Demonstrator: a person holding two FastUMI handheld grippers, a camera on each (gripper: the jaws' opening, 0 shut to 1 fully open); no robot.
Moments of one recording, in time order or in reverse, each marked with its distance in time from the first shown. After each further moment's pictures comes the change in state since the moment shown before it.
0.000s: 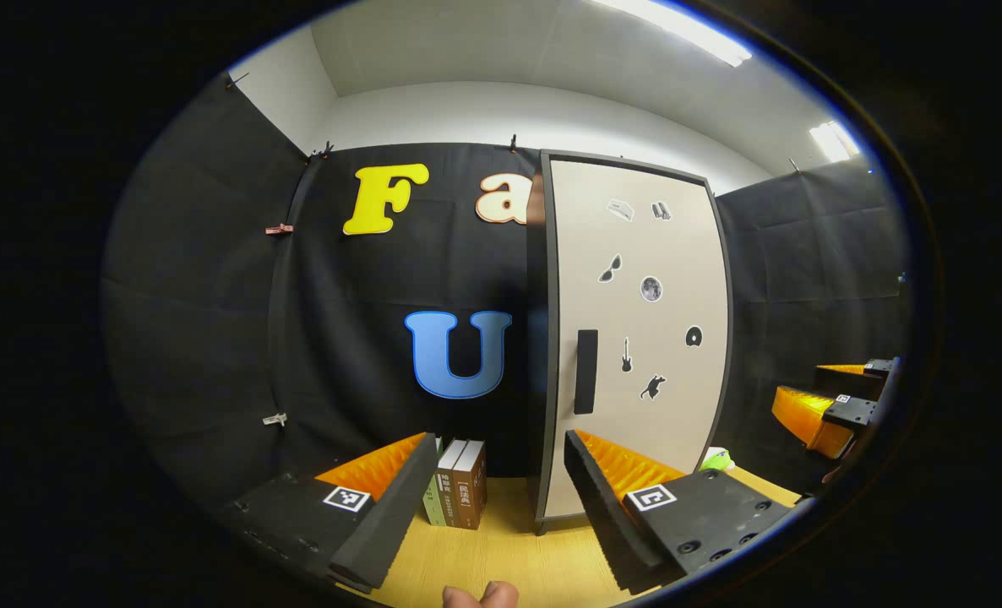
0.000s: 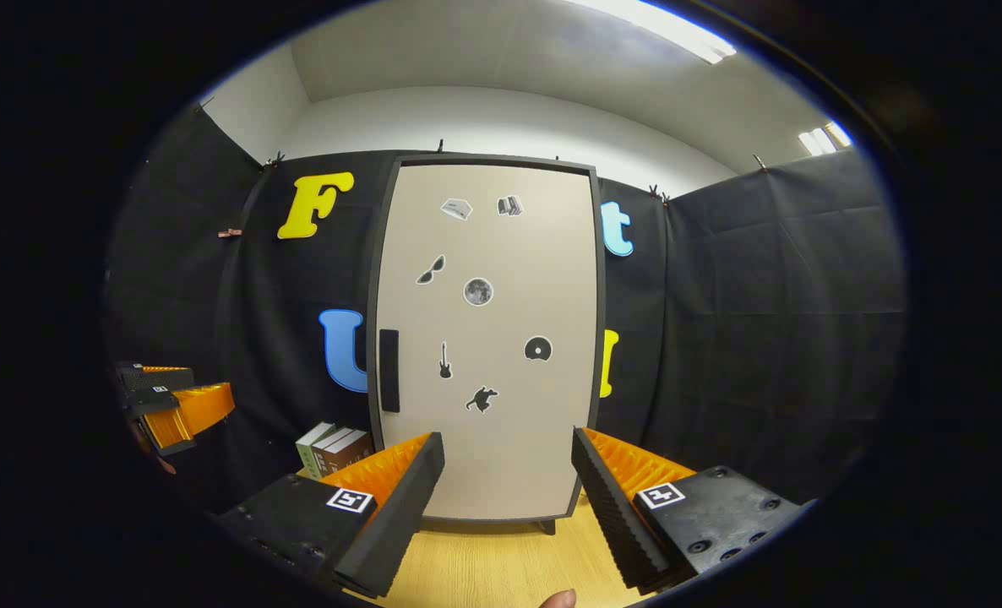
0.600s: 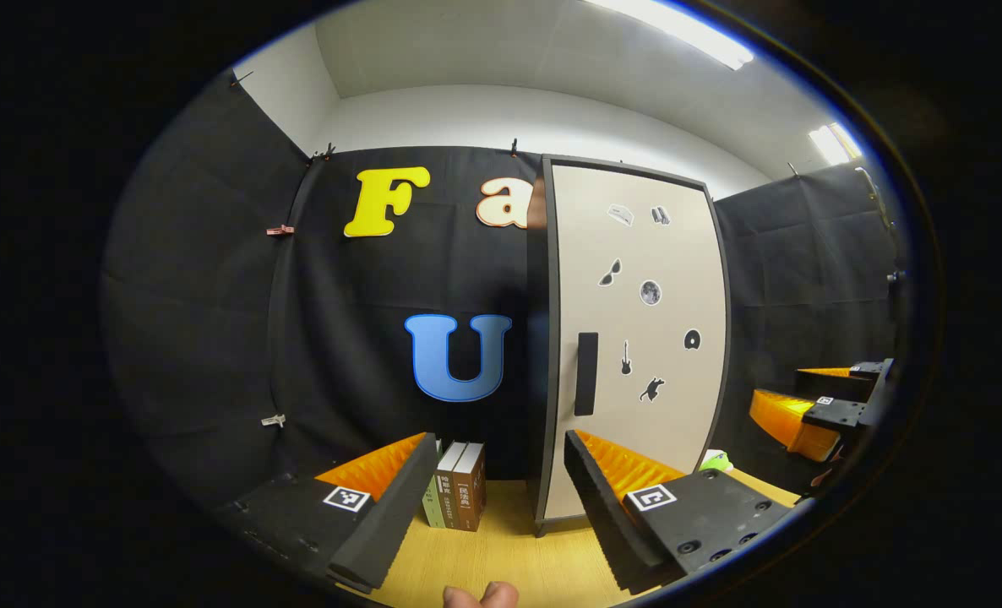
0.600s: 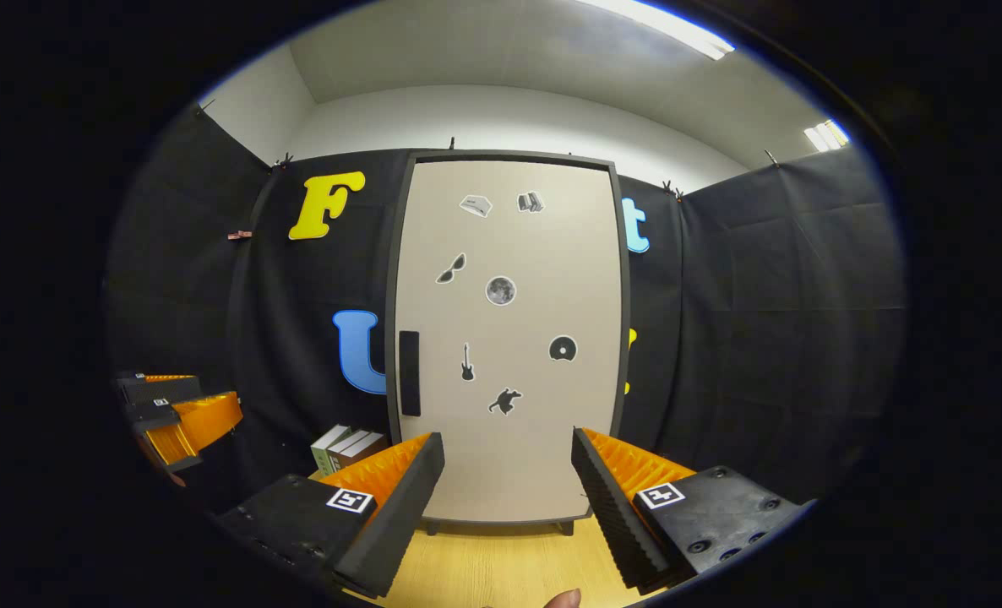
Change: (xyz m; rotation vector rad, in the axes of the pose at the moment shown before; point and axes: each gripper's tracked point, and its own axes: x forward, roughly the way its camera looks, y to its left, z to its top) left arm -0.005 0.010 -0.005 -0.014 -0.005 -0.002; right arm 0.021 0.038 0.005 0.019 0.000 0.063
